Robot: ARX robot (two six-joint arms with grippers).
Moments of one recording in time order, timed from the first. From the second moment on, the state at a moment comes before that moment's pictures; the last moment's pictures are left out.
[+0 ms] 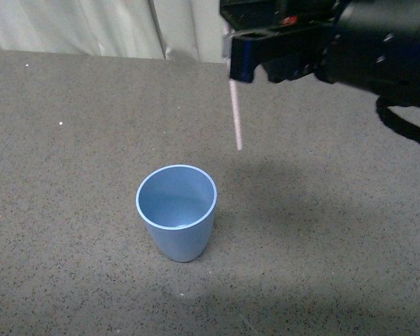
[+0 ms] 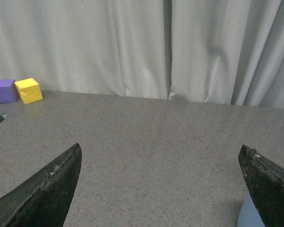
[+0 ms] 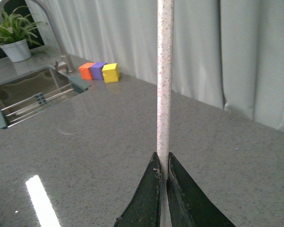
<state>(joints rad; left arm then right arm) 0.00 0.00 0.02 0.00 0.00 0.00 0.46 1.76 0.62 1.08 -0.41 0.12</state>
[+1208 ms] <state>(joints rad) 0.00 0.00 0.02 0.00 0.00 0.00 0.50 1.79 0.53 1.01 -0.39 0.15</state>
